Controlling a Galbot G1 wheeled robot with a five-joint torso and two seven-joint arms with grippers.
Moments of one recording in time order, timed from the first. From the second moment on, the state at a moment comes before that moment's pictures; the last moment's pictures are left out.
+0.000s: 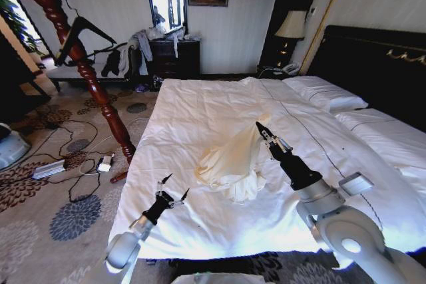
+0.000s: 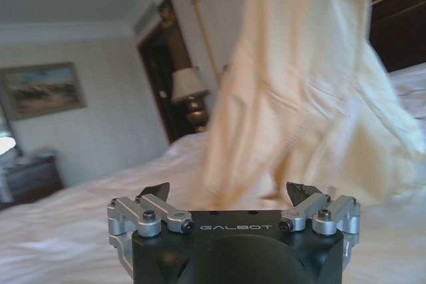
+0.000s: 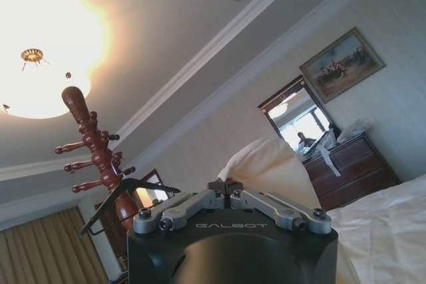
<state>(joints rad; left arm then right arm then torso) 1.41 -1.08 -0.28 -1.78 -0.05 -0.40 0.23 -1.51 0.67 0.64 2.50 1.37 0.17 0.08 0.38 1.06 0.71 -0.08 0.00</state>
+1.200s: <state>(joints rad) 1.25 -1.16 -0.06 -1.73 -0.04 -0.37 0.16 -1.53 0.70 0.63 2.50 1.40 0.17 0.10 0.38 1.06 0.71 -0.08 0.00</state>
